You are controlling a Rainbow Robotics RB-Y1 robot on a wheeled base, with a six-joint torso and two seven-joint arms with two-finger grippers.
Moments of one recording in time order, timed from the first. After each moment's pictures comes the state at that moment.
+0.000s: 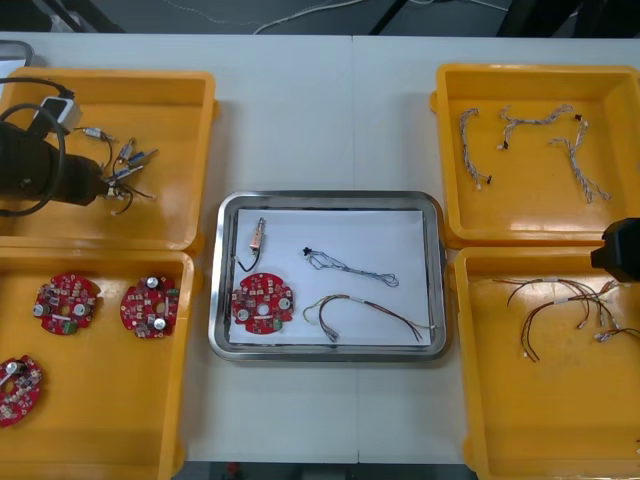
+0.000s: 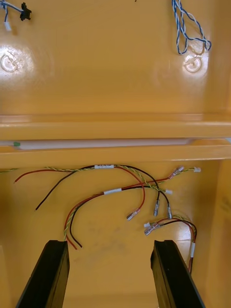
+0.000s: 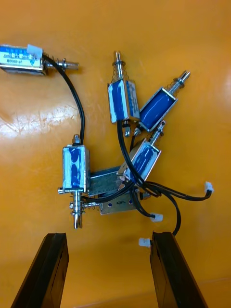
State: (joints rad) right arm -0.19 -0.69 -0.26 -2.26 -0.70 1.92 1.26; left arm -0.49 0.65 0.15 -1.54 0.67 1.41 -1.72
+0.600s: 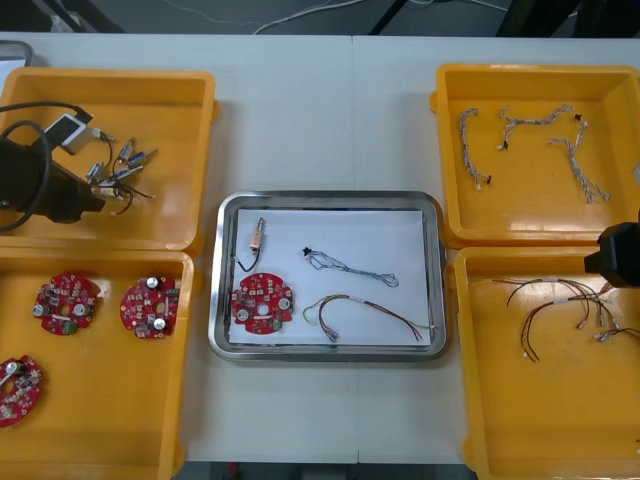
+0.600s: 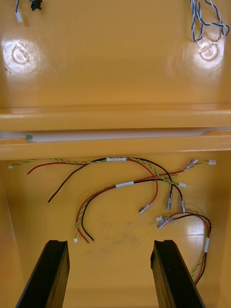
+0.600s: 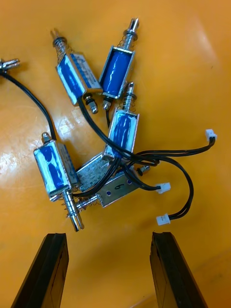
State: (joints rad) right arm -0.18 -0.69 -0.26 -2.27 -0.74 1.92 1.23; left arm -0.48 0.66 0.21 -1.42 0.77 1.38 -2.21
